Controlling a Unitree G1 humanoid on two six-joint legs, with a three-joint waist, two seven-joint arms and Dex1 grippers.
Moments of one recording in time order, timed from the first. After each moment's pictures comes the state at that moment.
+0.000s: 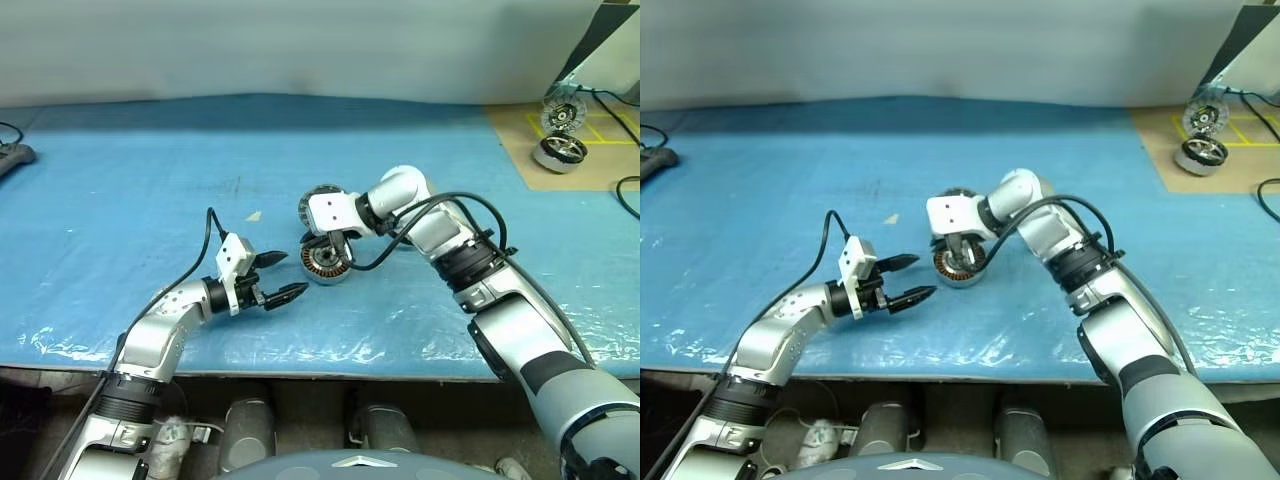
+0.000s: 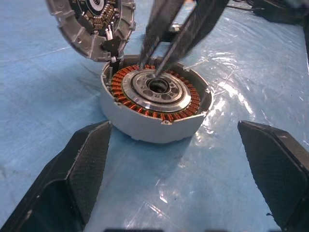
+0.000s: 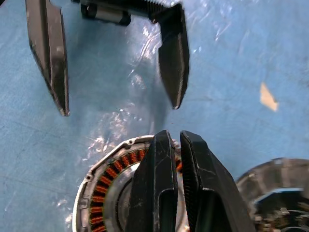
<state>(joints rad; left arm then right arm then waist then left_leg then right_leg) -0.20 0.41 -0.08 -0.02 -0.40 0.31 -0.93 -0.90 -0.39 0.50 0.34 -0.20 0.11 1.32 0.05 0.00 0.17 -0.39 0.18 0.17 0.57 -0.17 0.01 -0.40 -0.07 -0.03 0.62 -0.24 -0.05</state>
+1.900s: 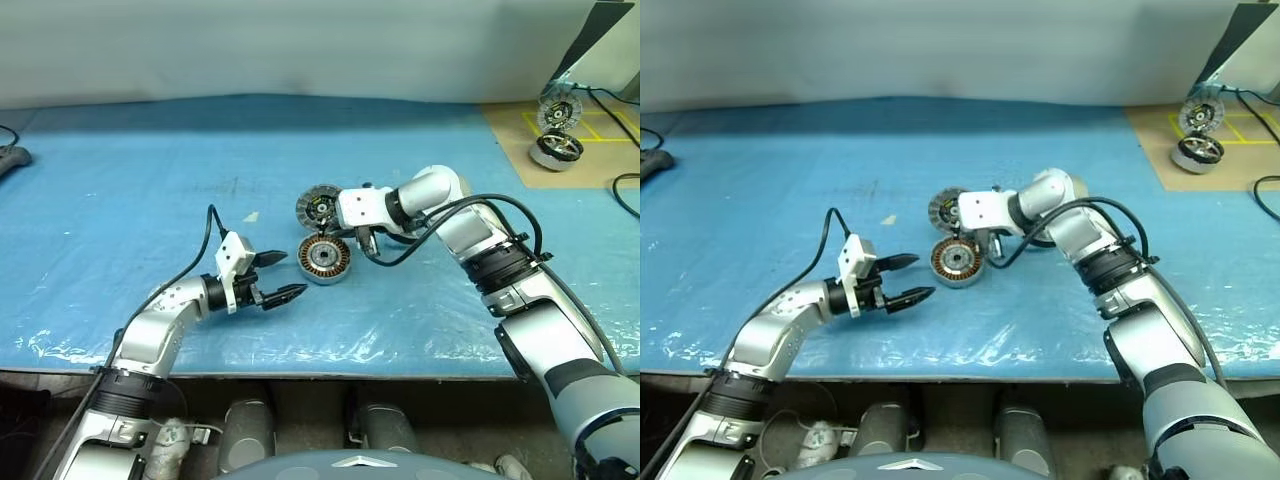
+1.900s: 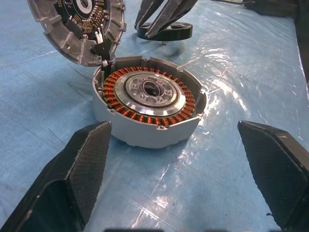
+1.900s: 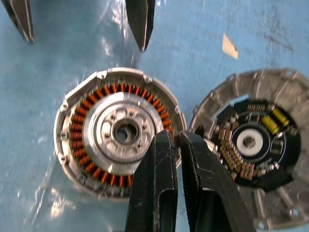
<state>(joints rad) -0.22 0.42 -0.08 -0.01 -0.39 0.32 -0.96 -0.91 -0.47 0.44 0.30 -0.19 0.09 1.27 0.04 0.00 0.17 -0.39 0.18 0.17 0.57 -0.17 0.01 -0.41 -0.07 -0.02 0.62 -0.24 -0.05</state>
